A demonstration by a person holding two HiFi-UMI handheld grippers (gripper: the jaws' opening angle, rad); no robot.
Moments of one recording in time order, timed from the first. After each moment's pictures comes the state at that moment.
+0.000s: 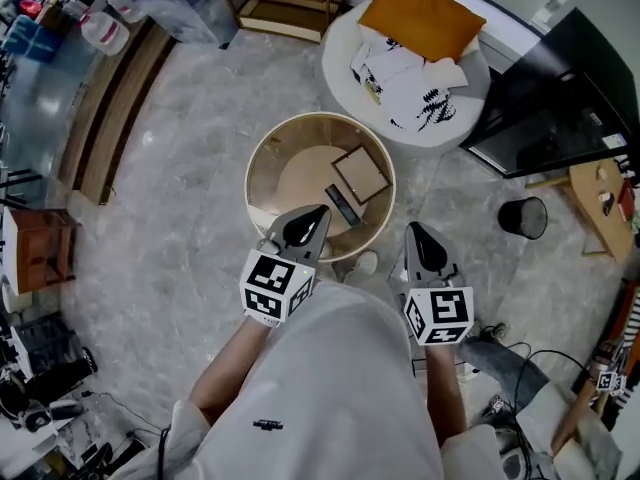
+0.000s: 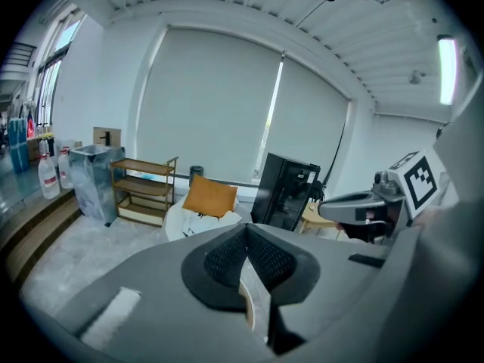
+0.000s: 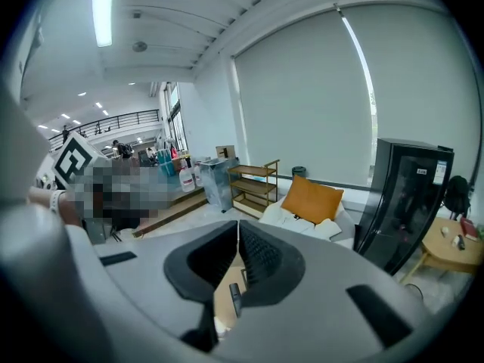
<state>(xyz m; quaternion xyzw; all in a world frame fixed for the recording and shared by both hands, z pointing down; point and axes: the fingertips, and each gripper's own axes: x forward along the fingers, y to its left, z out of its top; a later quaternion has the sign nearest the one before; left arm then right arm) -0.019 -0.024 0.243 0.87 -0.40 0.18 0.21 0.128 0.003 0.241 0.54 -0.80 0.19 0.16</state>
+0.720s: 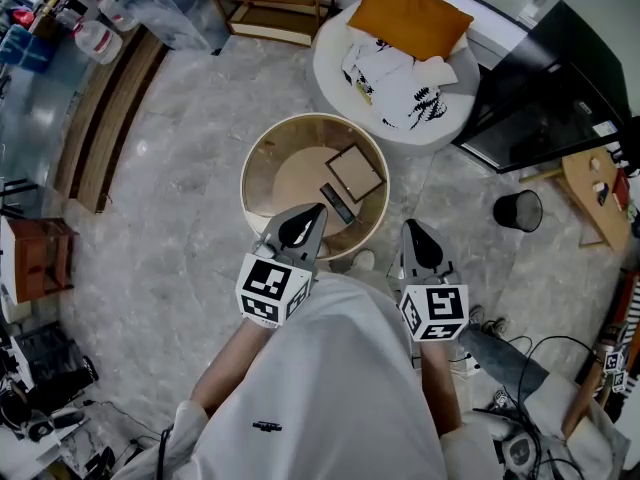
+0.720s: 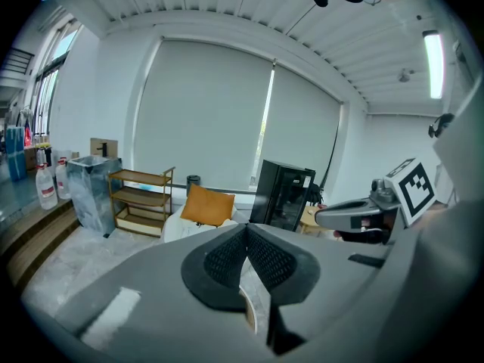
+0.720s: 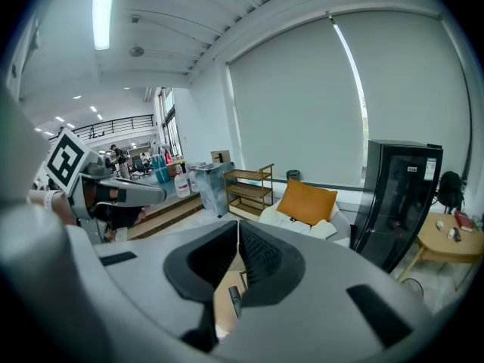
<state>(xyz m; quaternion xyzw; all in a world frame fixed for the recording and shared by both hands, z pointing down) -0.013 -0.010 0.220 0.88 -0.40 0.16 0.18 0.133 0.020 0.236 0.57 -0.79 0.19 0.14</state>
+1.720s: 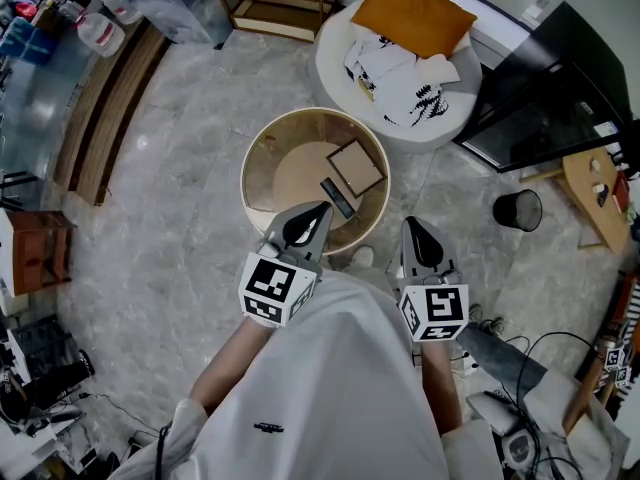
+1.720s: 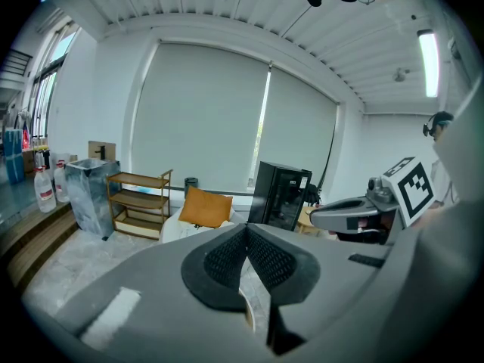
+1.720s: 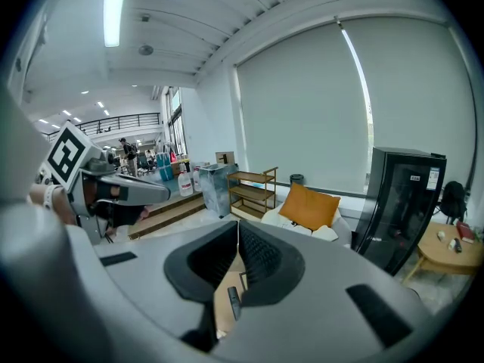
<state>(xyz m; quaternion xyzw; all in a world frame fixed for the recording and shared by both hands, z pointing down) -0.009 0.006 0.213 0.89 -0.40 0.16 0.16 0.125 0.031 0.229 0.56 -0.80 0.16 0.15</state>
